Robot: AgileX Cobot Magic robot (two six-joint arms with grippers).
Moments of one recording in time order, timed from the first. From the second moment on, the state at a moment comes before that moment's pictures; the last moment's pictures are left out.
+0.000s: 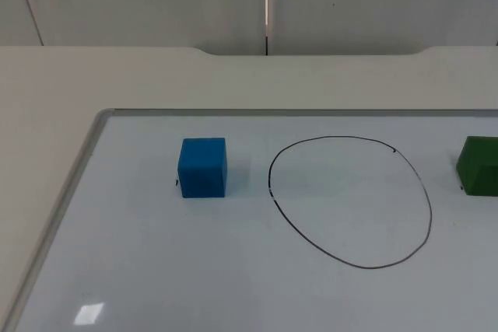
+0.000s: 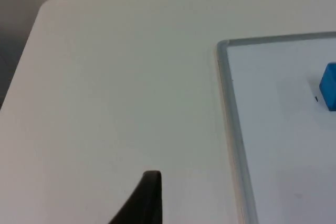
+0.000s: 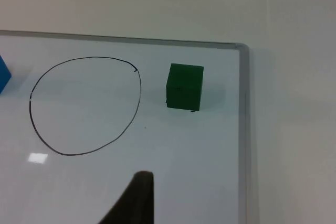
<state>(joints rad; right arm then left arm) 0.03 0.00 -0.52 0.06 1.08 -0.04 -0.01 0.10 -0.52 -0.01 1.01 0.05</state>
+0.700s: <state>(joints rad) 0.03 0.00 -0.52 0.06 1.08 -0.04 -0.01 0.22 -0.53 -0.14 0.82 0.06</state>
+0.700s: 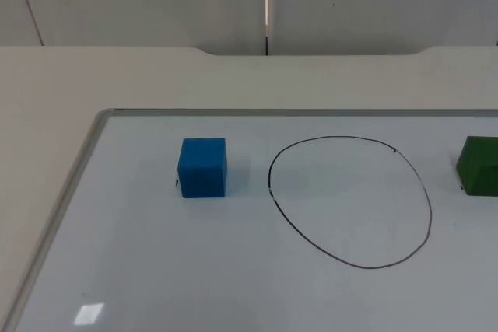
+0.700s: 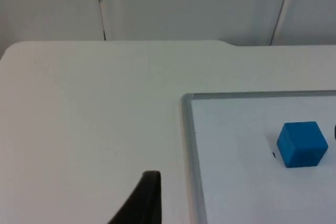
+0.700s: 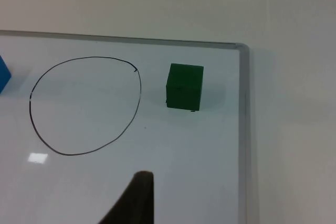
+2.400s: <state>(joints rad) 0.03 0.00 -0.52 0.06 1.08 -0.04 -0.01 1.14 -0.53 -0.91 0.54 0.69</state>
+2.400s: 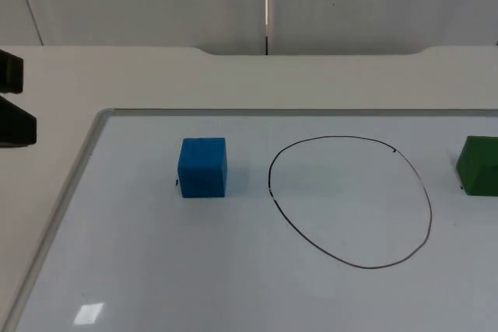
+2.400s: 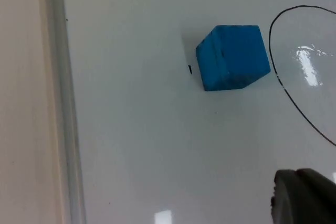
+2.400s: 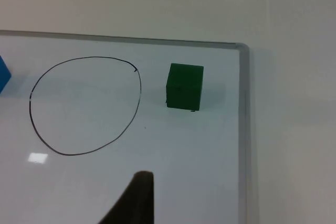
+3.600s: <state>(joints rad) 0.03 0.00 -0.52 0.06 1.08 -0.04 -0.01 1.66 -0.61 -1.46 0.45 1.25</state>
